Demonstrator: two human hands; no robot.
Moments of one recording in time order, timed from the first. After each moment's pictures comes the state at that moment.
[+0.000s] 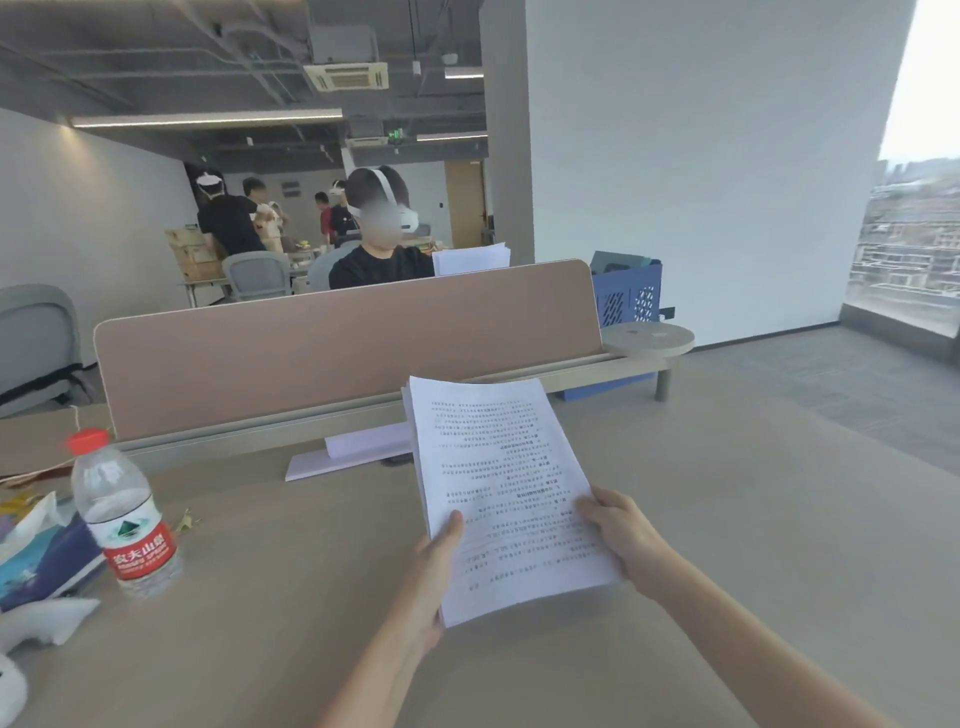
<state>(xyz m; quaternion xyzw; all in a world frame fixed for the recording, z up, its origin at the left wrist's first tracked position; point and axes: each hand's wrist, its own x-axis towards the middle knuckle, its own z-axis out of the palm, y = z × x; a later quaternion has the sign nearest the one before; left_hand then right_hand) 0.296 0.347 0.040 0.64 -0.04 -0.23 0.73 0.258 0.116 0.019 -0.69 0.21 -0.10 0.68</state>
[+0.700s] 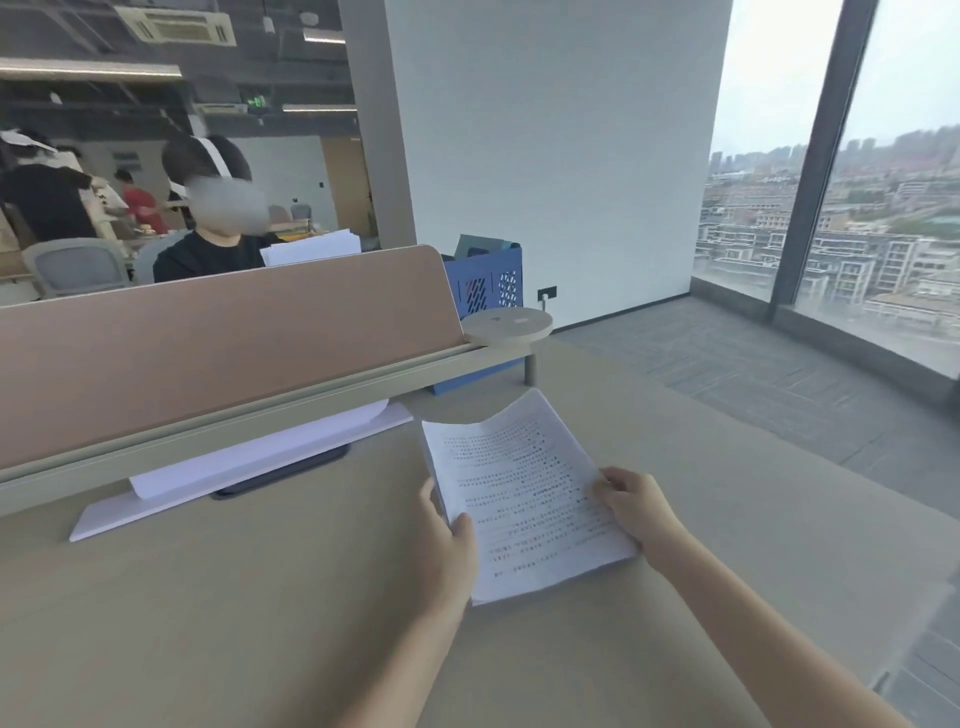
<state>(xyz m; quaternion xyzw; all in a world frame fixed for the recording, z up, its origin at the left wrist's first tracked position) 0.282 0.160 0.007 0.79 -0.13 -0.09 0.59 0.186 -0.053 -0.002 -0.74 0.36 -0.21 0.53</state>
